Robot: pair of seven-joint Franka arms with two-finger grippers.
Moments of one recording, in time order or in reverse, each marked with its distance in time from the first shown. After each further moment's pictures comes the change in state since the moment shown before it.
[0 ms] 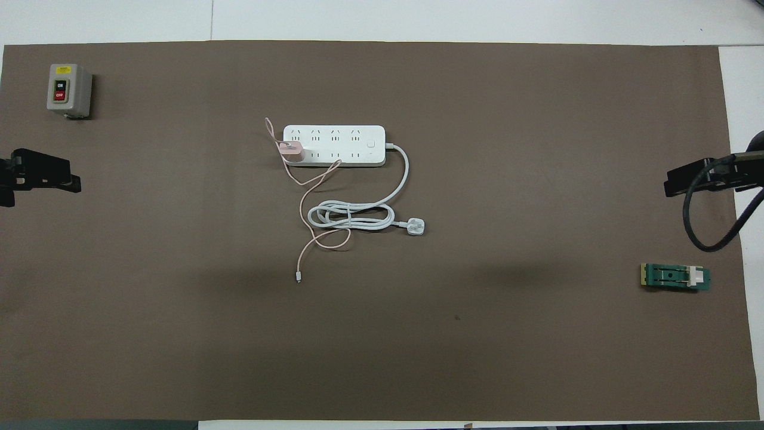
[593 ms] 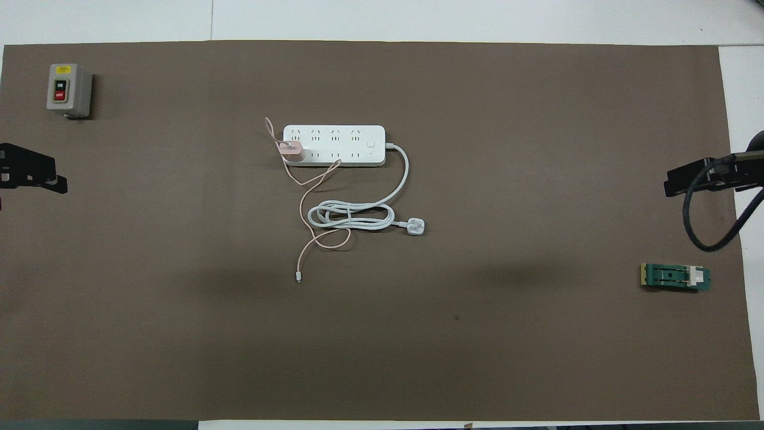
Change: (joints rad) left arm 0.078 -0.001 -0.090 -0.013 0.000 -0.070 -0.015; right arm 0.000 0.000 0.000 0.000 0.000 0.000 0.000
